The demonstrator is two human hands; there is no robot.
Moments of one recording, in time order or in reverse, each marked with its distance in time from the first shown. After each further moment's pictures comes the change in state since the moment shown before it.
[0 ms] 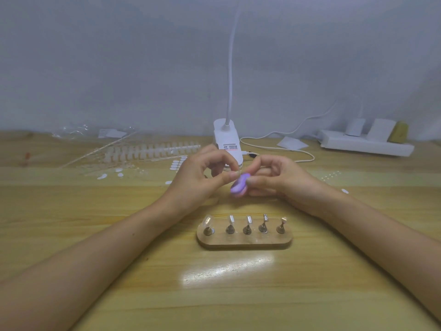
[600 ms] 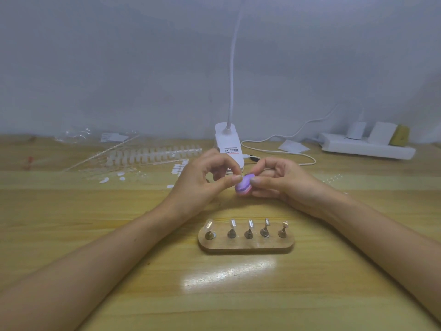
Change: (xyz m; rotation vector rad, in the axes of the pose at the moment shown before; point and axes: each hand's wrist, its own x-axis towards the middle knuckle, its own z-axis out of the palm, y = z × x) left_hand -0.002 0.003 0.000 -0.017 0.007 -0.004; right_hand 0.002 -0.001 -0.004 0.030 -0.009 0.032
